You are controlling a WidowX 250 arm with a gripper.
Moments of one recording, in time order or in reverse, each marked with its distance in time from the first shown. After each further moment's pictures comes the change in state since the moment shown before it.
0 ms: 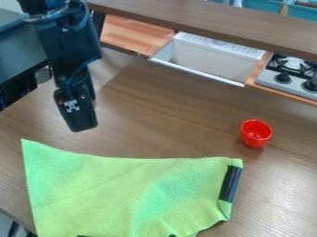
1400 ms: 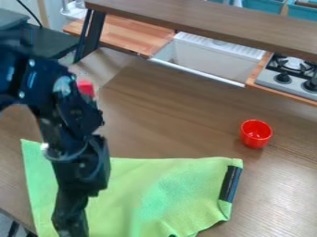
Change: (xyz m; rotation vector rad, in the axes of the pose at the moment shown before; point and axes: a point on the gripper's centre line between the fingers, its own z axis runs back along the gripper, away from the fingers) arm -0.037 -0.056 -0.098 0.025 0.163 -0.274
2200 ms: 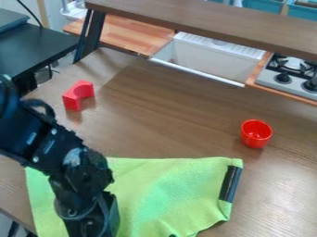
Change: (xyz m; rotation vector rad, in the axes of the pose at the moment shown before) arm 0.009 -0.025 -0.048 0.005 -0.027 -0.151
